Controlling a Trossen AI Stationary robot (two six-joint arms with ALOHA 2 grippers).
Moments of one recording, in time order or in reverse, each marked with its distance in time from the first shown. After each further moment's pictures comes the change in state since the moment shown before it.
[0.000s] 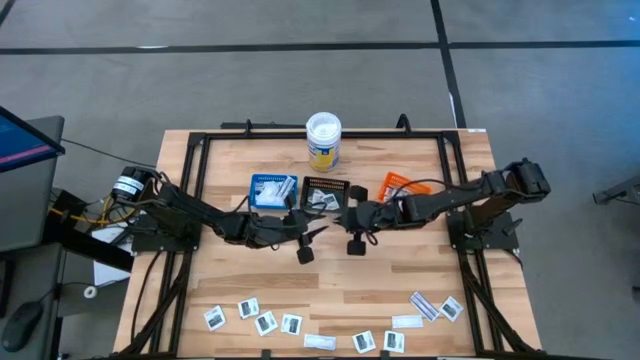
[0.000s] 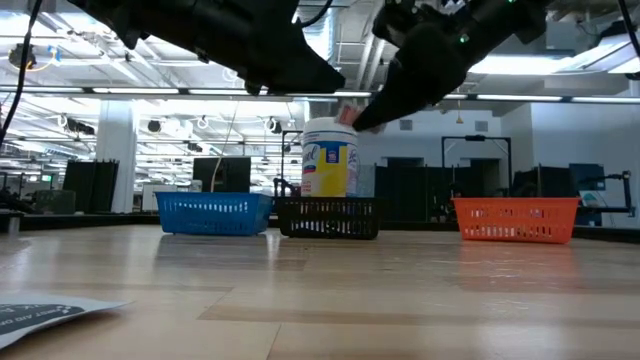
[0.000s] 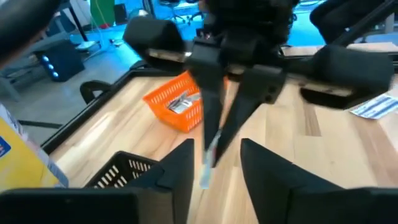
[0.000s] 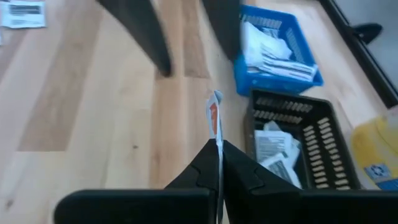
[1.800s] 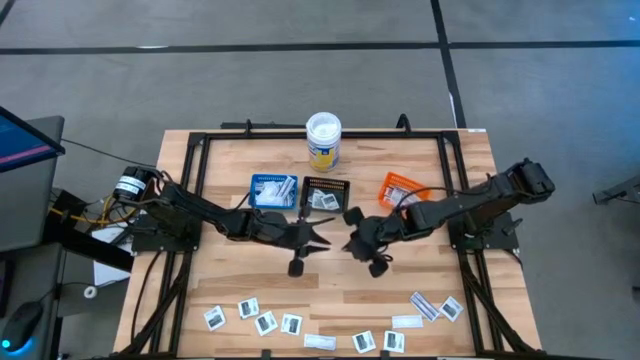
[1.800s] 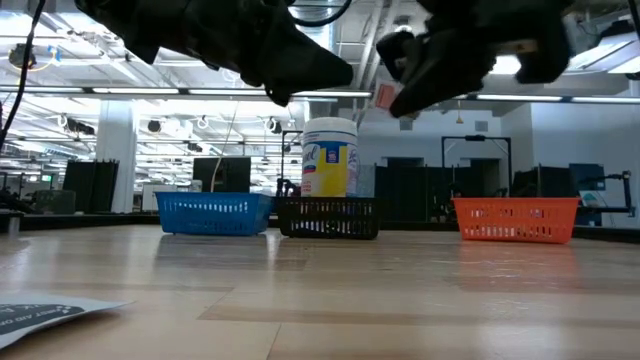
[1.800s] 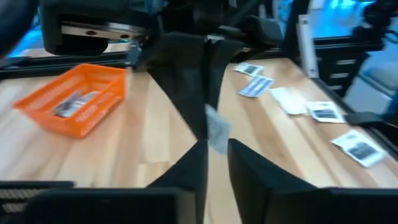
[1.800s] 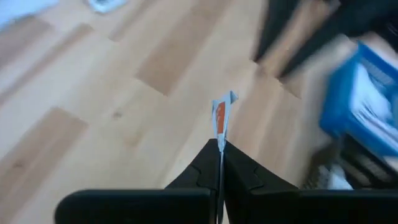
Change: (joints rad) left arm 0.039 0.014 0.000 -0.012 0.464 0.000; right arm 0.109 -0.027 0.050 -0.190 -0.204 -0.354
